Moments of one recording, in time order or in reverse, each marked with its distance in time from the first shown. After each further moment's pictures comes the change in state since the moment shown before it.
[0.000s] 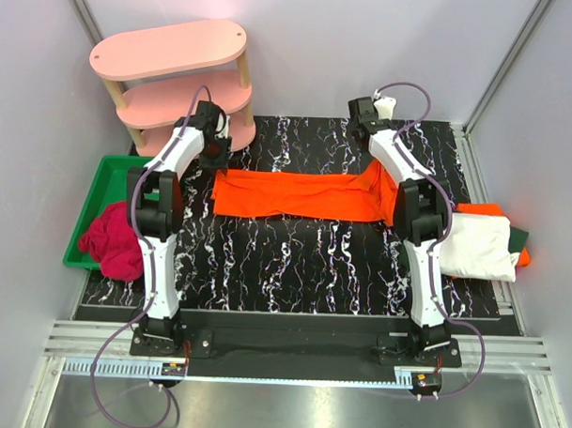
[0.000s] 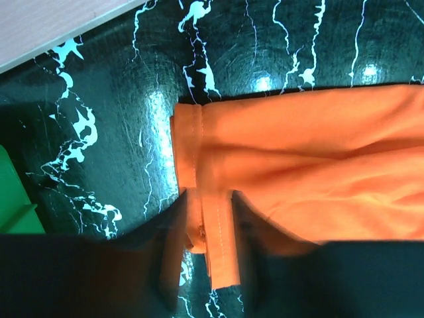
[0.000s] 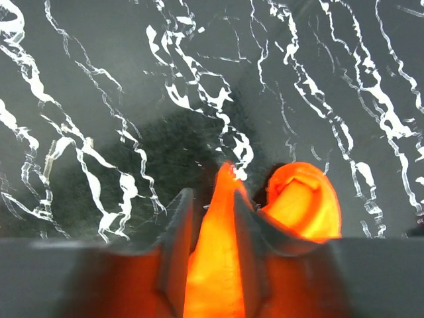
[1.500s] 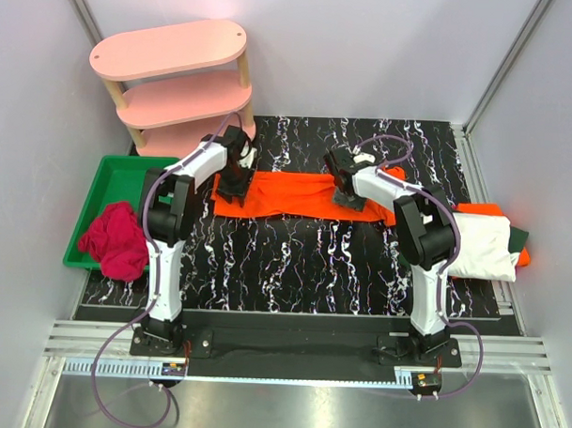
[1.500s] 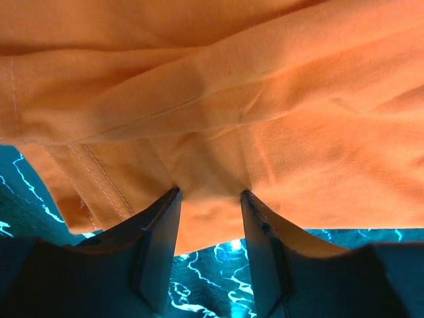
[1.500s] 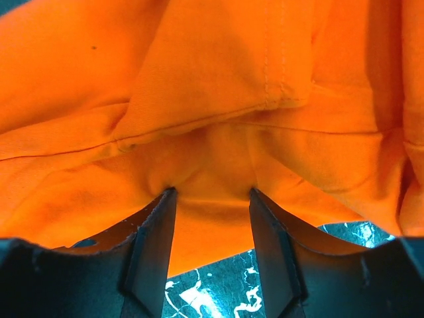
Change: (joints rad) left arm -0.148 -0.029 -0.190 -0.064 0.016 0.033; right arm 0.182 -0.290 -0.658 0.030 -0.208 0.283
